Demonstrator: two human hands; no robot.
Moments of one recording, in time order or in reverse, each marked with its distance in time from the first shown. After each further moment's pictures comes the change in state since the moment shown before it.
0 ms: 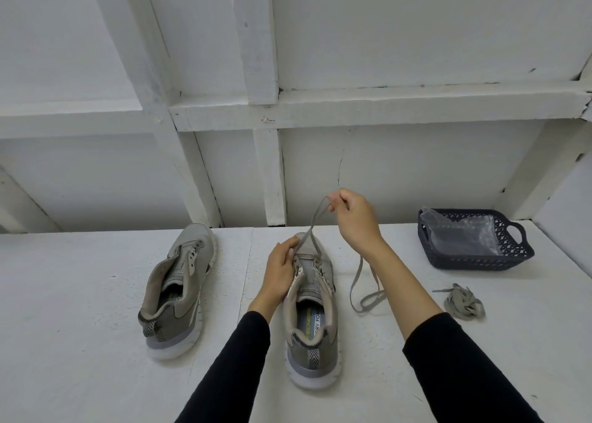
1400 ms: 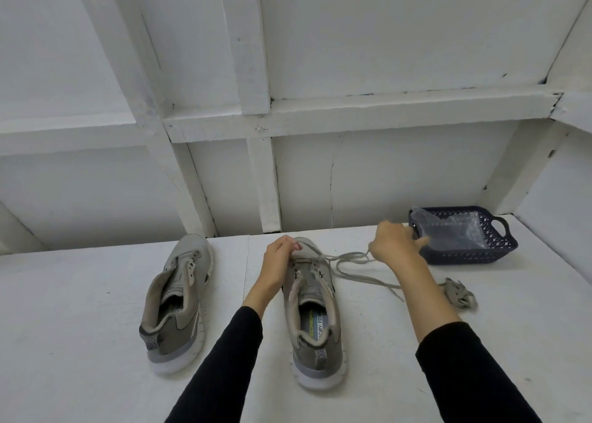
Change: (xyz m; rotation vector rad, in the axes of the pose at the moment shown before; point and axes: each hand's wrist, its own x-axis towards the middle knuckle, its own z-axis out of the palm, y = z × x) left_hand 0.002 0.057 -0.020 -0.243 -0.049 -0.153; right_hand -0.018 0.023 -0.040 -0.860 -0.192 0.526
